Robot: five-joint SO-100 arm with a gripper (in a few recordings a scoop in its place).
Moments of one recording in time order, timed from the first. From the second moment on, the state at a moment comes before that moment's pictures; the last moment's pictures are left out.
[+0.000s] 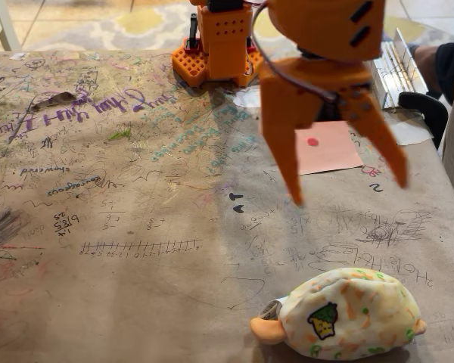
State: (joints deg) arm -14.4 42.1 13.4 92.9 -75.4
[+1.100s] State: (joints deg) arm -11.7 19.7 2.0 94.1 -72.4
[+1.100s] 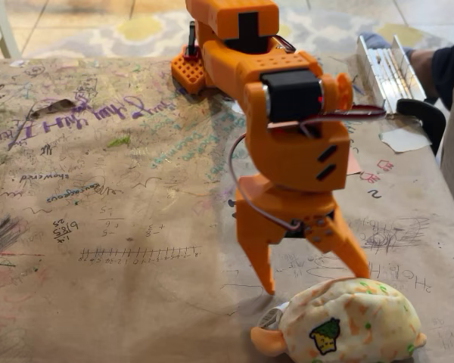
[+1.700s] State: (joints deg) arm -11.3 25.3 2.0 88.3 -90.8
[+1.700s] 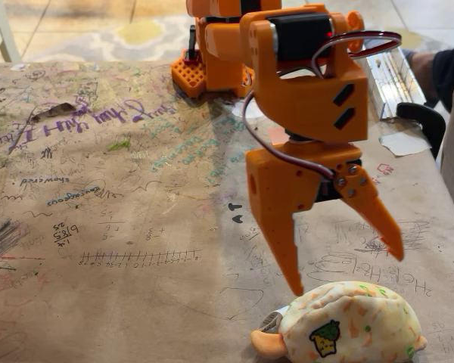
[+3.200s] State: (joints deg) arm -11.4 19.6 2.0 90.6 -78.7
